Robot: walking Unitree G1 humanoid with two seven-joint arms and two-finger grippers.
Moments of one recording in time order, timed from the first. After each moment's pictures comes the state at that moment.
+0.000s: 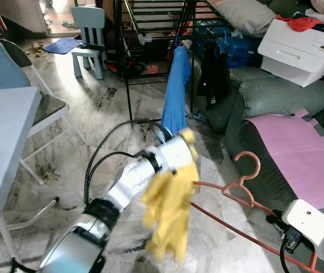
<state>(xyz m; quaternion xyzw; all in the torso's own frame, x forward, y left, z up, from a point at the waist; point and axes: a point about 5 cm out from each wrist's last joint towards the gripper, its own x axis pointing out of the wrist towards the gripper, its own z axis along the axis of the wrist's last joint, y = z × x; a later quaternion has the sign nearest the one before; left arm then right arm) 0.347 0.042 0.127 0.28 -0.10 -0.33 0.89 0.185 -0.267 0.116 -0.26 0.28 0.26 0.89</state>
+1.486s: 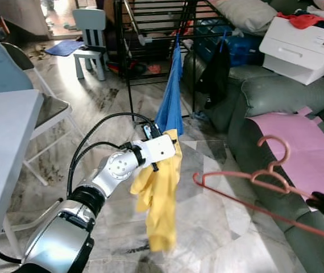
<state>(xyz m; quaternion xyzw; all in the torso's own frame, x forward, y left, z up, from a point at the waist) 0.354 0.073 0.130 0.39 -0.11 -0.40 0.83 0.181 -0.310 0.172 -0.44 0.19 0.23 0.85</state>
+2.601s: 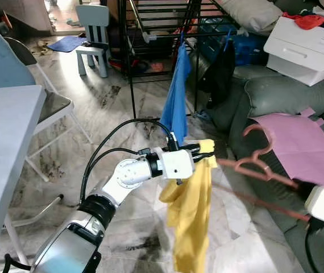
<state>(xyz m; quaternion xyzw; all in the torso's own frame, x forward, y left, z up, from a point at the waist) 0.317 0.031 0.147 0.31 -0.25 -0.52 0.76 0.203 -0.294 0.160 -0.41 0.13 0.28 0.86</state>
